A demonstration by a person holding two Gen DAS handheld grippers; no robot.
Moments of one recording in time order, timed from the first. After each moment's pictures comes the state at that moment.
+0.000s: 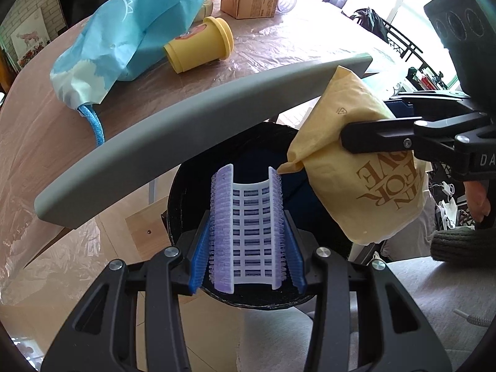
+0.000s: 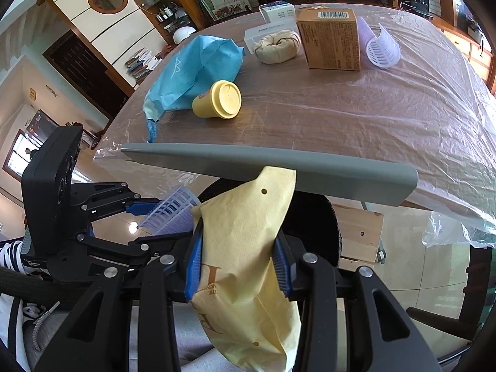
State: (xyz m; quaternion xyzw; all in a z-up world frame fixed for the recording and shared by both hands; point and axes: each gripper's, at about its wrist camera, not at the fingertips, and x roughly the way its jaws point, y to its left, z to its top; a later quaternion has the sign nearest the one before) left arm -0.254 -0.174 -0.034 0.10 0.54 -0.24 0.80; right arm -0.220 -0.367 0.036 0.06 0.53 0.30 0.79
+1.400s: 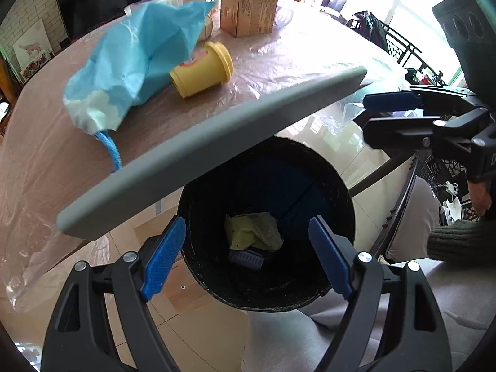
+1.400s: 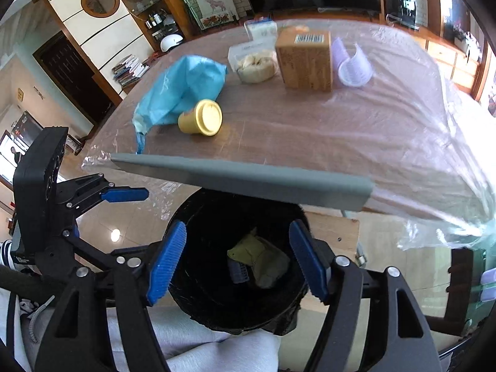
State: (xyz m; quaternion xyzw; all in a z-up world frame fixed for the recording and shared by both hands) left arm -0.258 -0.169 -0.011 0.11 0.52 -0.24 0.82; right arm -0.227 -0.381 0.063 0.03 0.51 0.26 0.82
